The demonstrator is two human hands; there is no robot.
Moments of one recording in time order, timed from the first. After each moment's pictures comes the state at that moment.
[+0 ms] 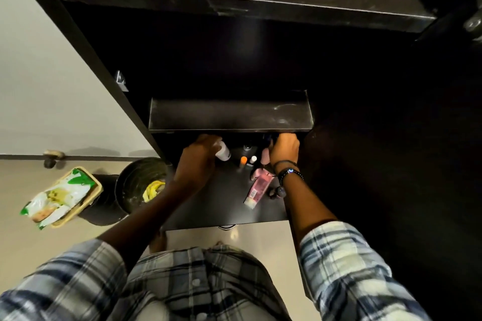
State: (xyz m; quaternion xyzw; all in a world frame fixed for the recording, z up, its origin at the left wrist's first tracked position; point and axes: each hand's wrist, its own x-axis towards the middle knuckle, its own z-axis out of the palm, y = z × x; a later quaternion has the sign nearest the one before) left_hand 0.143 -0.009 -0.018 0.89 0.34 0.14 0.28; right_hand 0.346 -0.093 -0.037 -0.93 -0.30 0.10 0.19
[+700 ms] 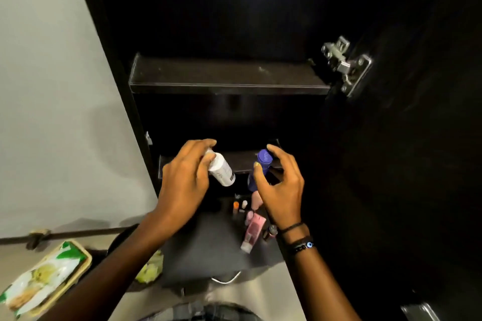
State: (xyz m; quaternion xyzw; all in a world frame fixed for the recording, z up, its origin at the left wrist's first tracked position) left_hand 0.106 -0.042 0.147 0.83 0.28 0.40 0.26; right_hand 0.253 -0.157 0.114 -0.72 -0.37 -0.06 0.58
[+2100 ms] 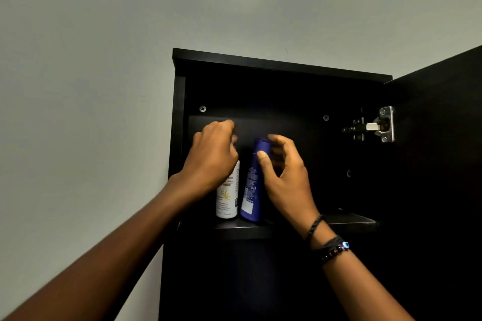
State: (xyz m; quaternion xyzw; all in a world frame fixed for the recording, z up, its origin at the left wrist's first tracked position) left_hand 0.139 0.056 0.605 0.82 0.21 0.54 -0.03; right_hand 0.266 -0.011 0.553 -0.47 -0.54 -0.24 0.66
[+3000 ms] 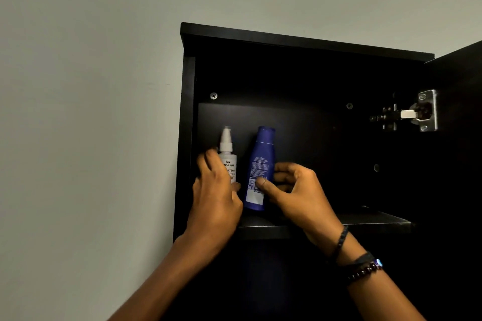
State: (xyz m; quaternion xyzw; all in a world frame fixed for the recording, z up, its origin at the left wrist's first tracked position) left_hand 0.150 0.075 0.528 0.77 0.28 0.57 0.09; right_hand 0.285 0.014 0.525 -0.56 -0.53 -0.06 0.64
